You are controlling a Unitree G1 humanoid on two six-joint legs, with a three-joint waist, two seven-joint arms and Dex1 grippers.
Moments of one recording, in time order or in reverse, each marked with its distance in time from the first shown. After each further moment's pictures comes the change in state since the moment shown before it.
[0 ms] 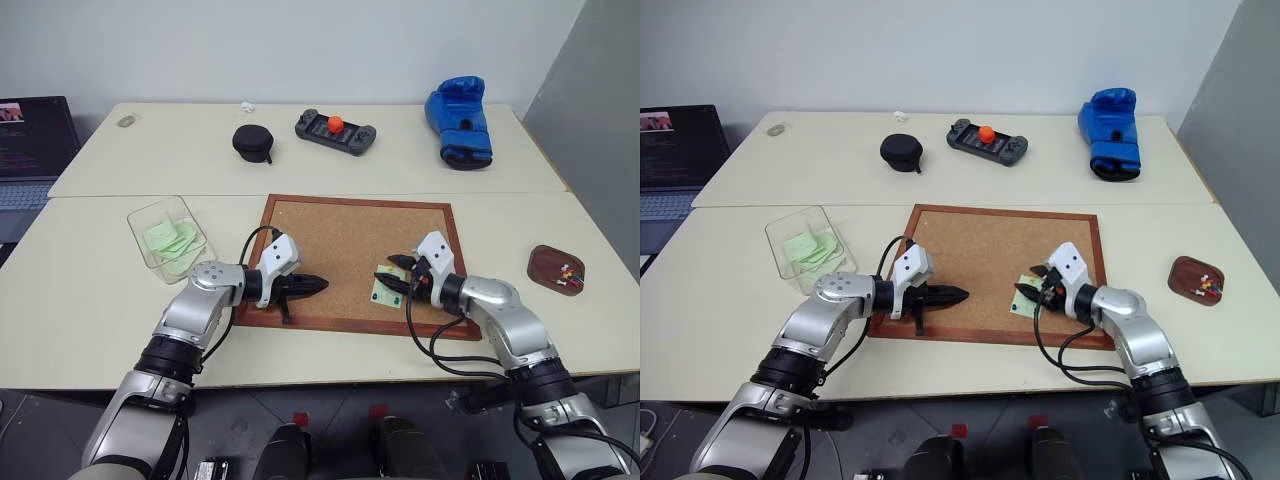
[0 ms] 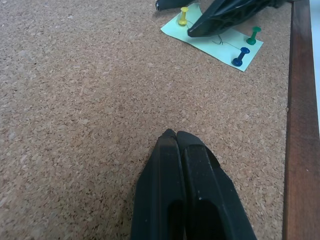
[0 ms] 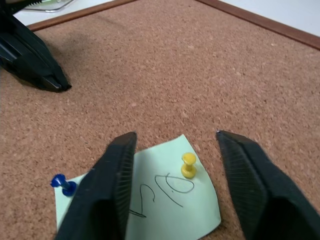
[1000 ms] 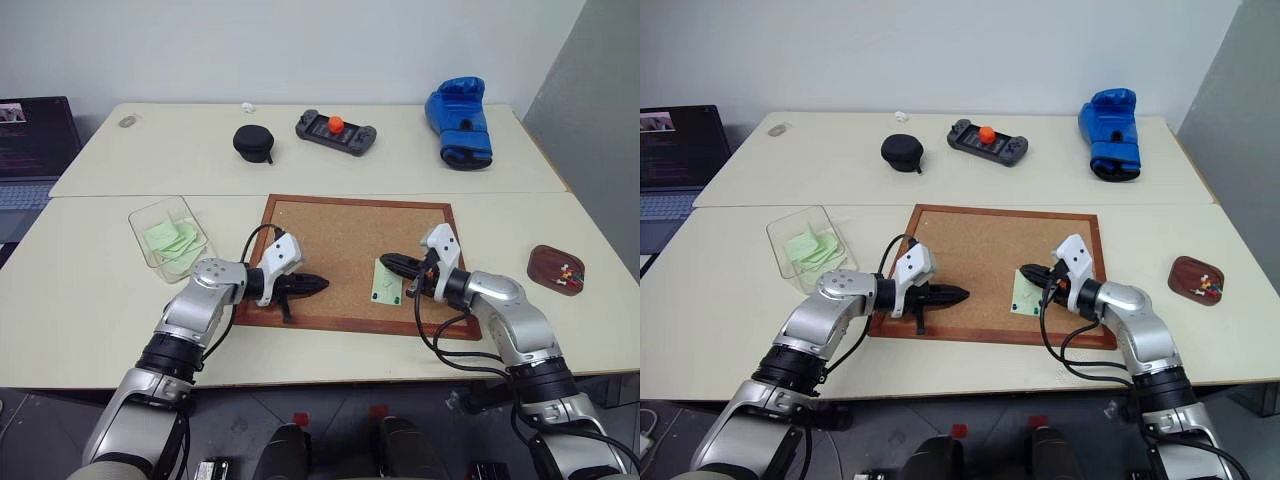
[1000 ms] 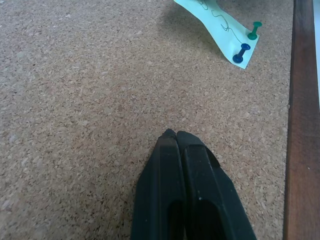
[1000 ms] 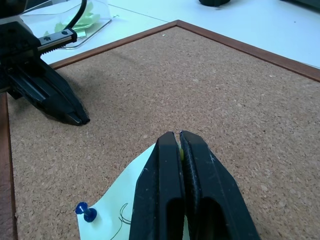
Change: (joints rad) left arm -0.017 0.000 -0.013 -0.002 0.026 0.009 0.002; right arm -0.002 0.017 -0.065 -0.032 0.079 0.026 0.052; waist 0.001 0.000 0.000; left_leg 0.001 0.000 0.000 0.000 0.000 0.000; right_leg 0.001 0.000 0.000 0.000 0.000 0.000
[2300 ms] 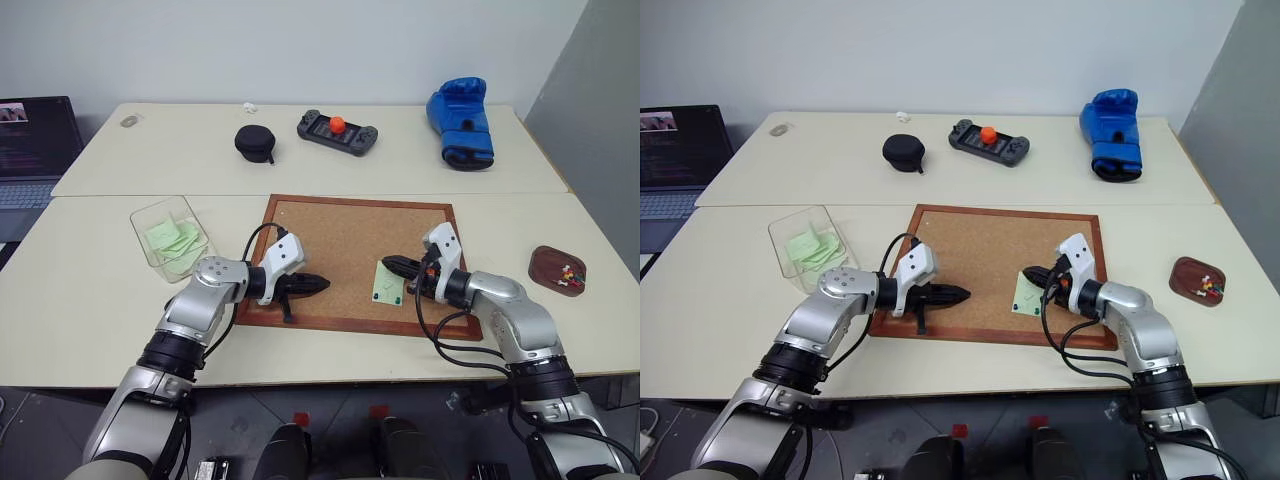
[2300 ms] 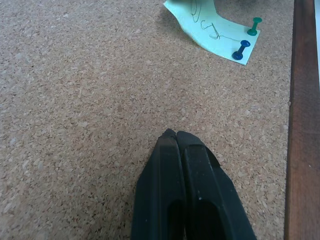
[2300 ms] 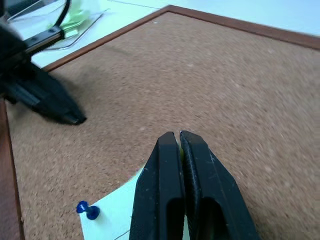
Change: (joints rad) left arm -0.005 0.001 -0.009 -0.002 0.015 -0.004 -0.003; right arm -0.024 0.015 -0.044 -0.027 0.048 0.214 -0.043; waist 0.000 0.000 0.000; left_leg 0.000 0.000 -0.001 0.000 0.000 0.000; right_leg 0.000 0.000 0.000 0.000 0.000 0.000
